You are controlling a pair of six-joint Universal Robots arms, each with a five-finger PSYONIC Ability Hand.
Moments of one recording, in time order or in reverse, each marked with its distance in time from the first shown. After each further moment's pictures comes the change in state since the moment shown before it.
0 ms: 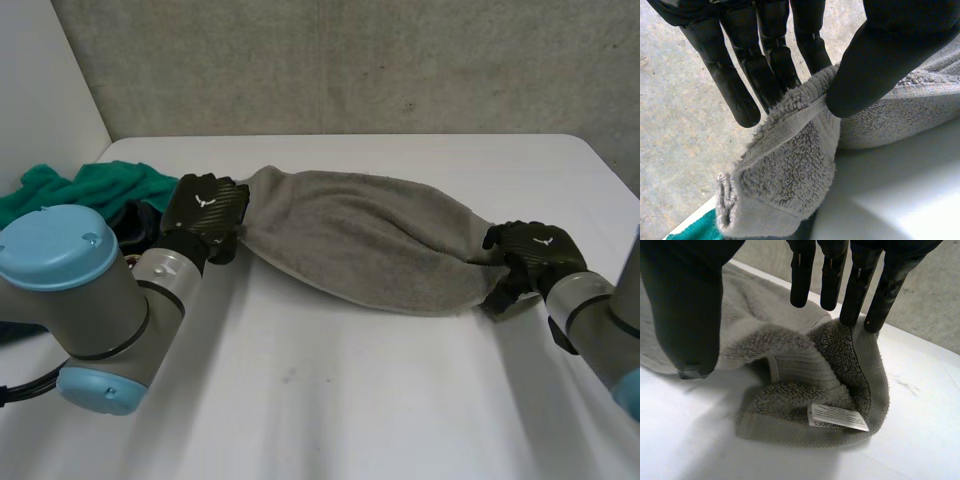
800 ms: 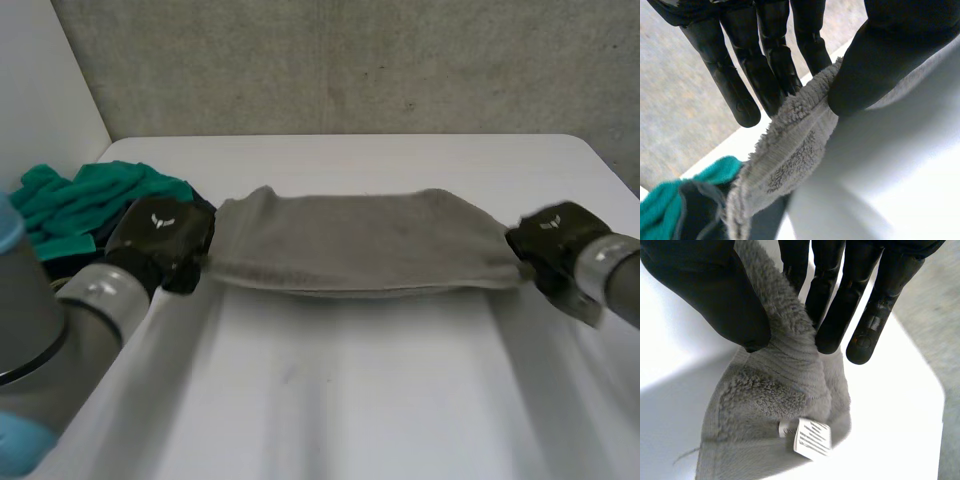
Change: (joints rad) left arm 0.049 0.292 -0.111 -0.393 -0.002 0.028; right arm -0.037 -0.104 -0.209 0.511 -0.029 -0.594; left_hand 0.000 0.000 0.000 0.000 0.000; right_hand 0.592 0.731 0.741 0.758 0.725
